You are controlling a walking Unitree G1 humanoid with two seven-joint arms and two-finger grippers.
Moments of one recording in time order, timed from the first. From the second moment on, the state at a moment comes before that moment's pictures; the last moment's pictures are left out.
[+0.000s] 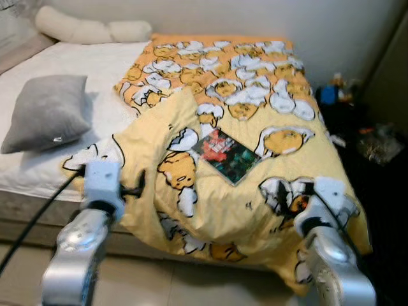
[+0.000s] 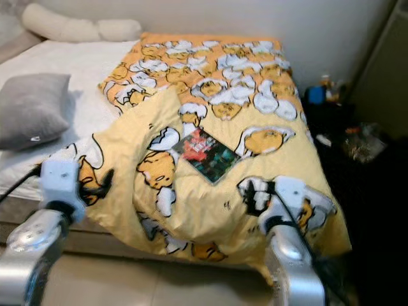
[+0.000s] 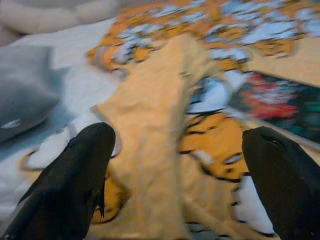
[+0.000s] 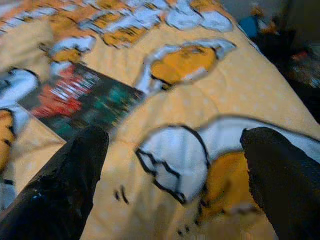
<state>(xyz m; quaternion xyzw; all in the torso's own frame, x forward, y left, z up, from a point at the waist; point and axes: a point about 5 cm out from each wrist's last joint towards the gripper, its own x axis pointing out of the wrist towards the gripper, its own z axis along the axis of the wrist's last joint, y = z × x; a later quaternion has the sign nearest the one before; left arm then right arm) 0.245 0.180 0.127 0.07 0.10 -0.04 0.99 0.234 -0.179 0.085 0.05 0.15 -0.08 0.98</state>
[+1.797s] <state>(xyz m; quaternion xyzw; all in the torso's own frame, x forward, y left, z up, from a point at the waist) 0.244 0.191 0.120 0.07 0.12 -0.01 0.99 0.255 -0.171 0.082 0.01 0.16 -0.02 0.99</state>
